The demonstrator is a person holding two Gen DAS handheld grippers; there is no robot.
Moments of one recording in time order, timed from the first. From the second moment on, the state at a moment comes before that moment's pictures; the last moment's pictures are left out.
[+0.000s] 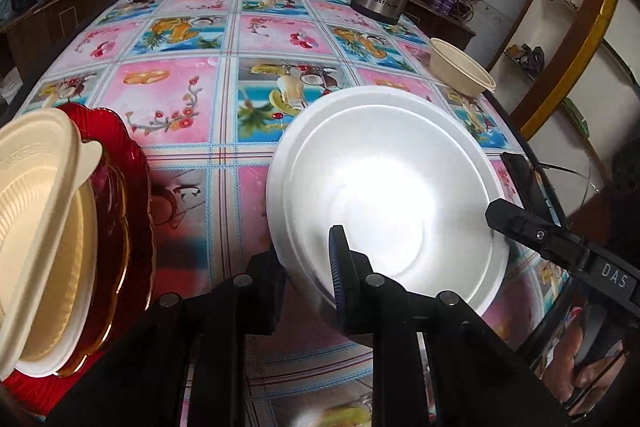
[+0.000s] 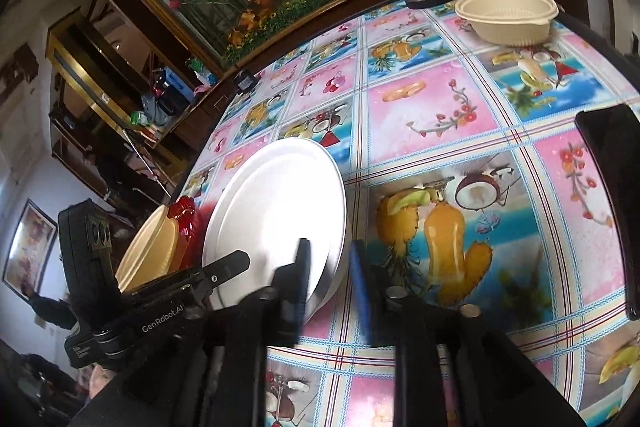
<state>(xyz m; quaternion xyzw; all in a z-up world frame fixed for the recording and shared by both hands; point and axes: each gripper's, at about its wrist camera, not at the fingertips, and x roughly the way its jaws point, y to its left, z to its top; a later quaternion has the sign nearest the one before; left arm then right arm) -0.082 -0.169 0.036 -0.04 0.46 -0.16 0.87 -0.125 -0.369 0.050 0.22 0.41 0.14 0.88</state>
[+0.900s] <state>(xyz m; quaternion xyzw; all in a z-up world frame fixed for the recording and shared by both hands) -0.117 -0.144 0.087 -0.03 0.36 -0.15 0.92 -0.138 -0.335 0.099 0.19 0.36 0.16 0.90</state>
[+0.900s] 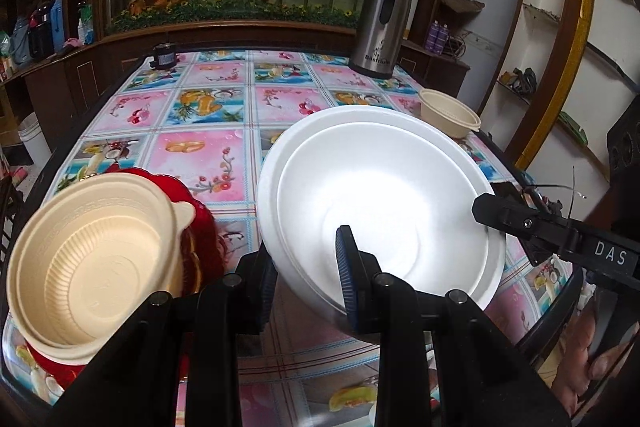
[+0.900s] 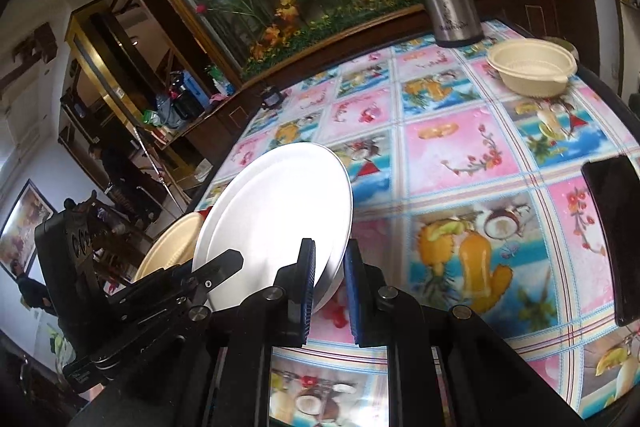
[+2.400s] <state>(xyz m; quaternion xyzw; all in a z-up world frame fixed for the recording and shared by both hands) -0.127 0.025 0.084 -0.14 0.36 -0.02 0.92 -0.081 -0.159 0.094 0.15 0.46 0.31 0.82</state>
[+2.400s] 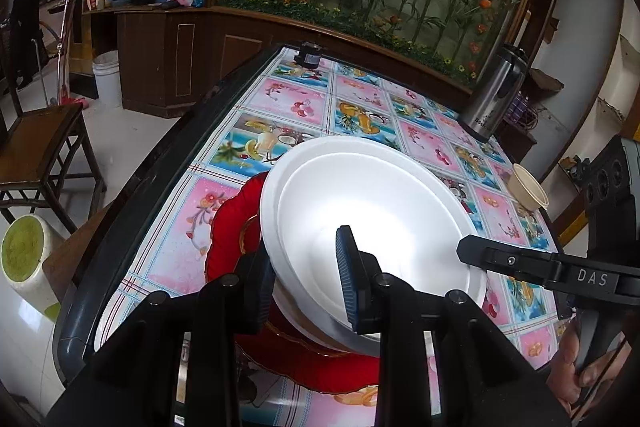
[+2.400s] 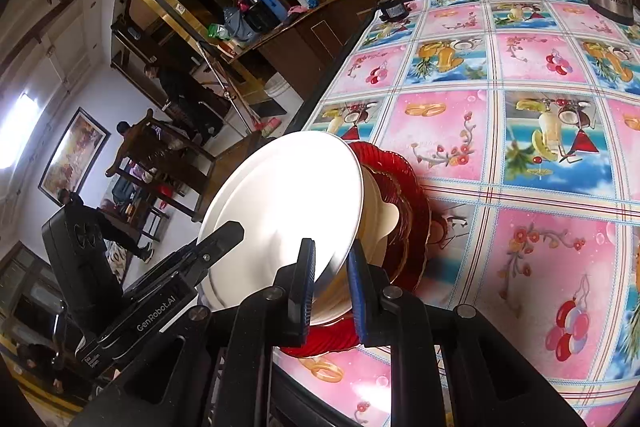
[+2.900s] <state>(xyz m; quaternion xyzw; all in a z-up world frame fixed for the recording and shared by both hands) -0.131 0.020 0.086 -0.11 0.34 0.00 0.93 -0.085 -0.158 0.093 0.14 0.46 0.31 0.82</state>
